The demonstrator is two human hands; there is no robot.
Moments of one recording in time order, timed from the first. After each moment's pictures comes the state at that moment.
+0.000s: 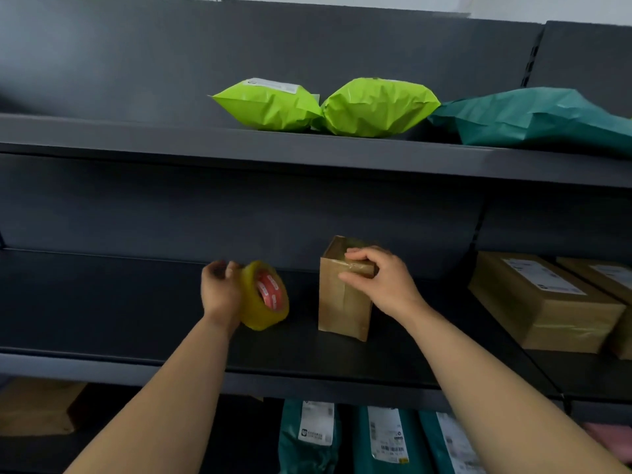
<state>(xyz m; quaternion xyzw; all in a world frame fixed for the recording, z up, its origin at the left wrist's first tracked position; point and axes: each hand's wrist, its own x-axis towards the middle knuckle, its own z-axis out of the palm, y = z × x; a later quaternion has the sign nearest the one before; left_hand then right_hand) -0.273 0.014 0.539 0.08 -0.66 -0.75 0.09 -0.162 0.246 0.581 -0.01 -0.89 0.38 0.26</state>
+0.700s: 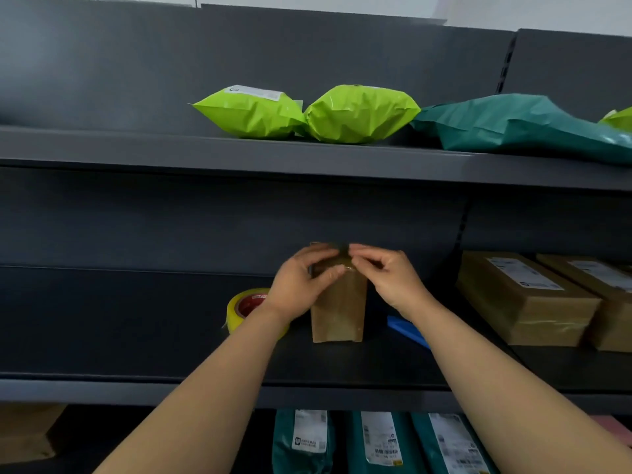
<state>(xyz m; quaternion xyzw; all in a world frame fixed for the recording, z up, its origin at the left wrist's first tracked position) -0.231 0.094 0.577 -0.39 -0.77 -0.50 0.07 -0.156 0.263 0.593 0.00 -0.83 0.49 0.26</state>
